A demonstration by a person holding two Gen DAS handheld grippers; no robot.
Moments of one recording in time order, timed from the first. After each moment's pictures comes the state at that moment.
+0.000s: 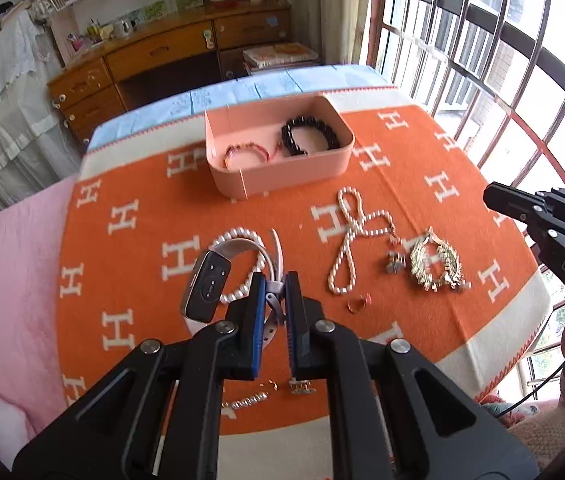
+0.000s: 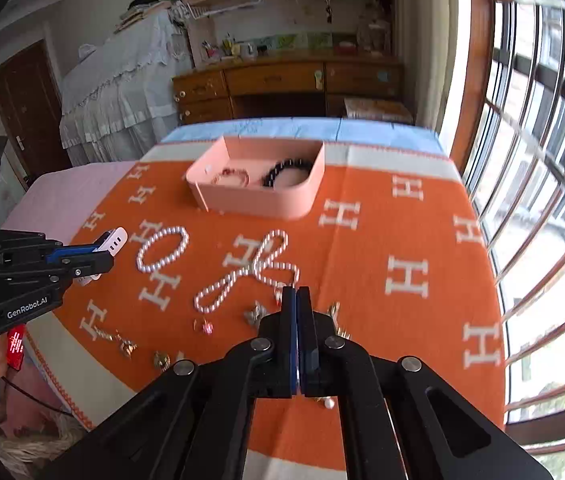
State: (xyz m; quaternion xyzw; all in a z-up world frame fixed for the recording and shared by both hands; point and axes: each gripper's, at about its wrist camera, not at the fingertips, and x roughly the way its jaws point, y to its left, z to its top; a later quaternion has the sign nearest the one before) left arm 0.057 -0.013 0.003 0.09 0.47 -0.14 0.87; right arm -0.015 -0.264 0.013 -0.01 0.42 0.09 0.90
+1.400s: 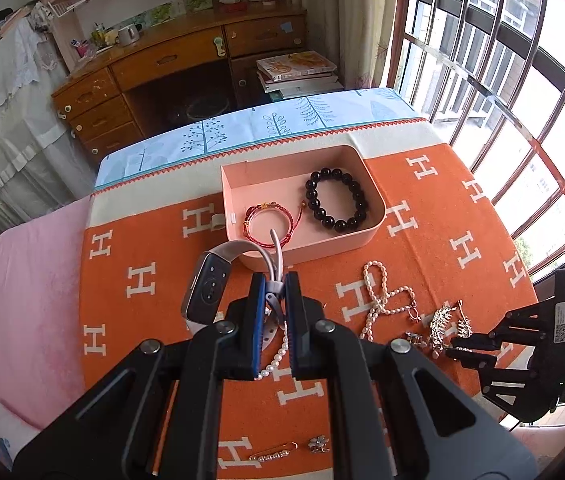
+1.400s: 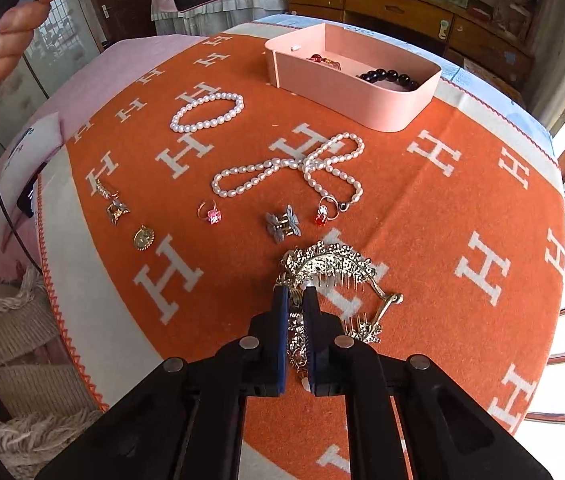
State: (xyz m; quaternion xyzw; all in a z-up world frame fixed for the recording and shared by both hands) left arm 0.151 -0.027 0.029 0.10 0.48 -0.12 0.86; right arm 0.013 -0.255 -0.074 -0.14 0.54 0.26 0.79
